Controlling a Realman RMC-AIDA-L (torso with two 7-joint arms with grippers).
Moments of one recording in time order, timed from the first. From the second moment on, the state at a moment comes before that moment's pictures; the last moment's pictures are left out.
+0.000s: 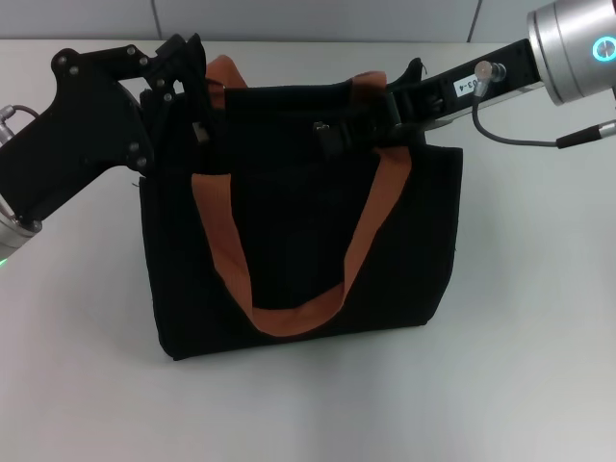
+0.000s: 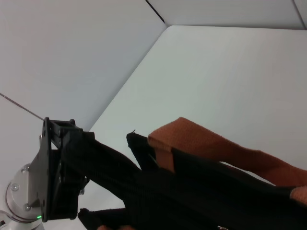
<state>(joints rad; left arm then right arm) -0.48 -2.07 0.51 0.29 1.52 1.84 -0.41 0.76 2.08 -1.13 -1.18 -2.08 -1.60 2.71</state>
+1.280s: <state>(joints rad) -0.48 -2.07 0.52 0.29 1.52 1.87 -0.41 0.77 2.08 -1.19 -1.13 -2.01 -1.53 2.68</state>
